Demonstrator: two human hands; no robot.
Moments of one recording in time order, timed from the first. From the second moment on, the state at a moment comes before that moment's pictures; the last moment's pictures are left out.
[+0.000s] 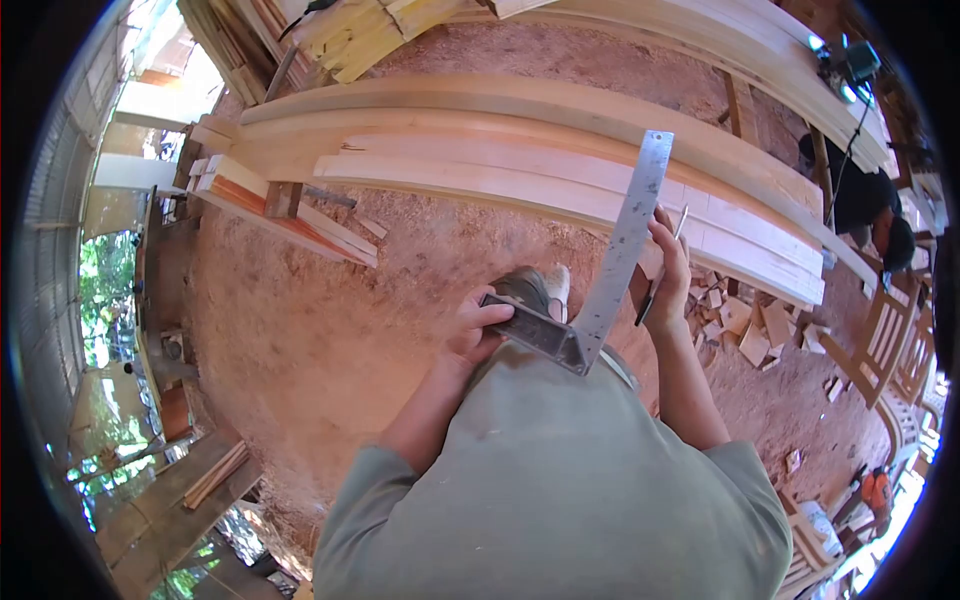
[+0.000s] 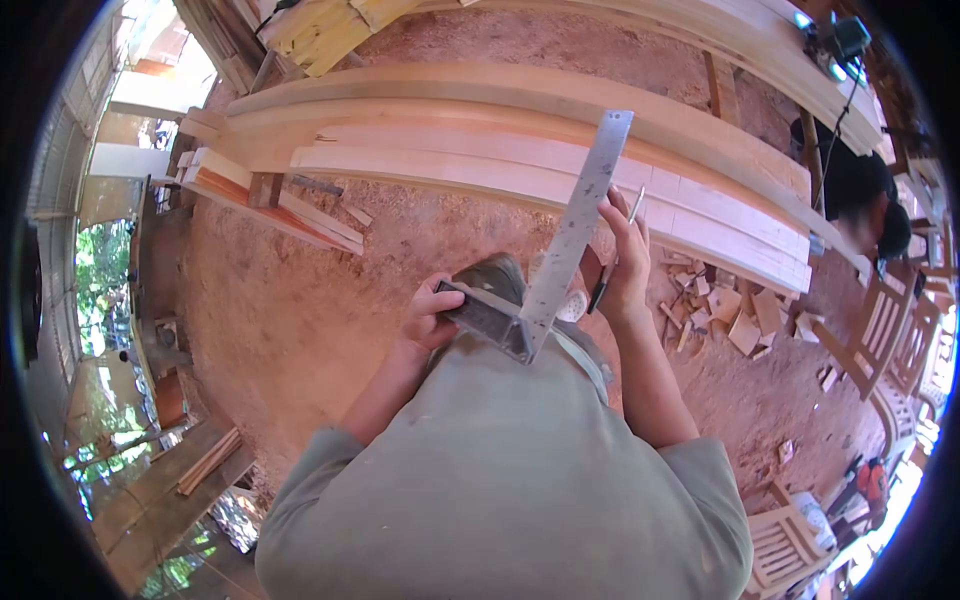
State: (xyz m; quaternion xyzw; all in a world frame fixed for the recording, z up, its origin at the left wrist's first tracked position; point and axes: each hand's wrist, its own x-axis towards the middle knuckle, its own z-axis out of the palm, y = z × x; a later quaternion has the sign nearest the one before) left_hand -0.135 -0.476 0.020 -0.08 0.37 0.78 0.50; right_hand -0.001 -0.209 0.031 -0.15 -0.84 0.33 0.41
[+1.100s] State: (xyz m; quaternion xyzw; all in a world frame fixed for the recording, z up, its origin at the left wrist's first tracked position) left_hand -0.453 -0.476 0.044 0.03 0.43 0.59 0.68; right_hand -0.139 -0.325 0.110 -0.42 -0.83 0.09 0.36
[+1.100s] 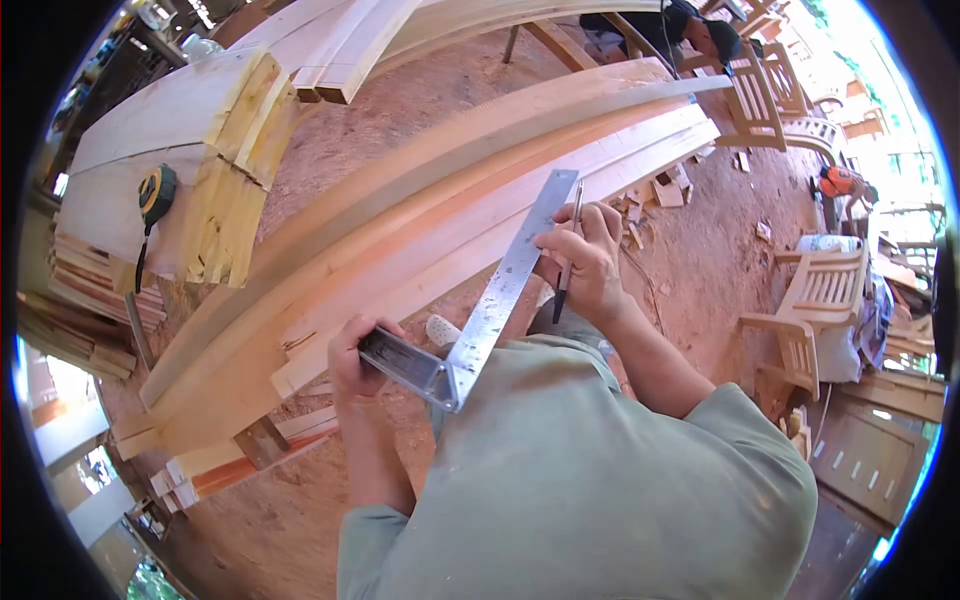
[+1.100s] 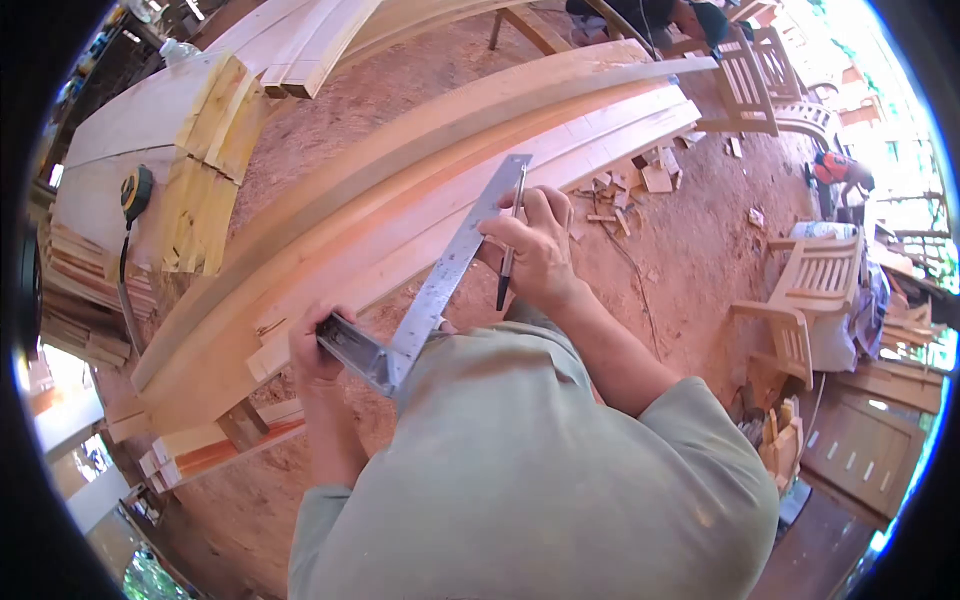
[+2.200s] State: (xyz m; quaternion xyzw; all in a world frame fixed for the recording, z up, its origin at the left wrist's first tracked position) left_hand -0.487 -0.366 -0.004 0.48 0.83 0.27 0.08; right_hand -0.179 -0.406 0.006 -0.45 -0.64 0.59 0.20
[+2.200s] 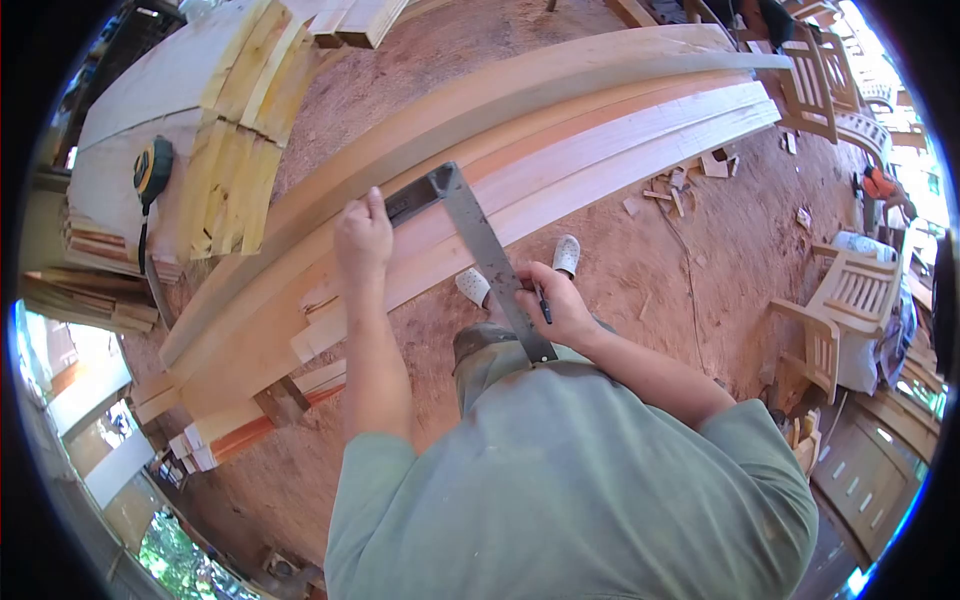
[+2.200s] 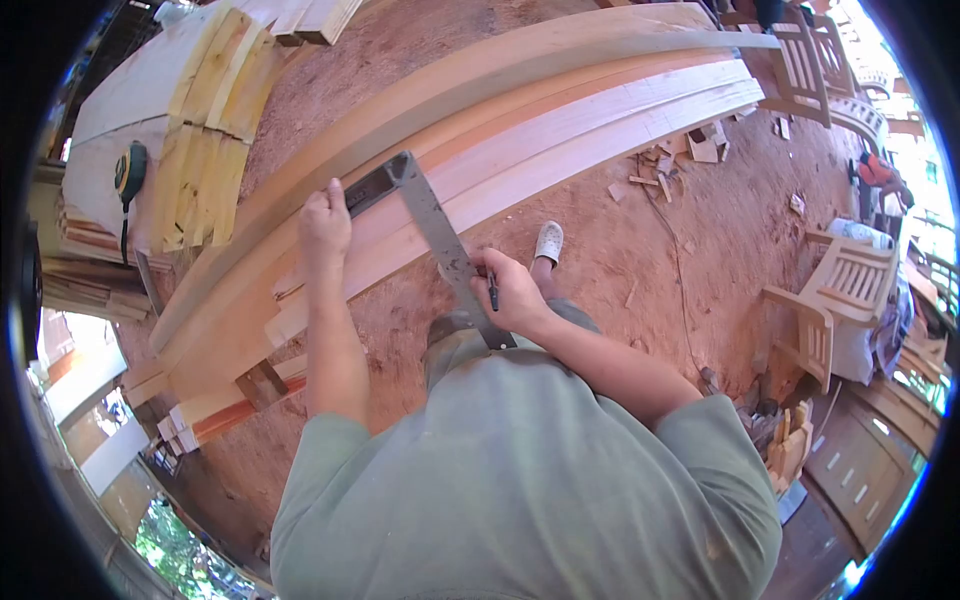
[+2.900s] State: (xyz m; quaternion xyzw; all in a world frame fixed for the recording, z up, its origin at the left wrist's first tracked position) left_hand -0.491 -0.368 -0.020 0.52 0.81 0.26 0.02; right_hand -0.199 -0.325 0.036 -0.38 -0.74 0.45 0.31
